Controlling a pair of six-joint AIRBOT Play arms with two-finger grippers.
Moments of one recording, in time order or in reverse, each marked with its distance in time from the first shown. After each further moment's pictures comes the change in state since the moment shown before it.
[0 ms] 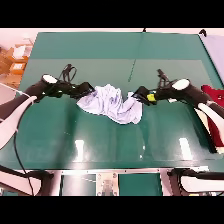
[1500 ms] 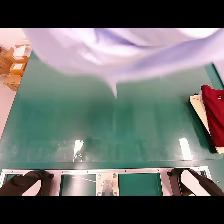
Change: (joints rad) left arm 0.017 0.771 0.627 0.653 -0.303 -0.178; right arm -0.589 0.563 0.826 -0.019 0.410 -0.016
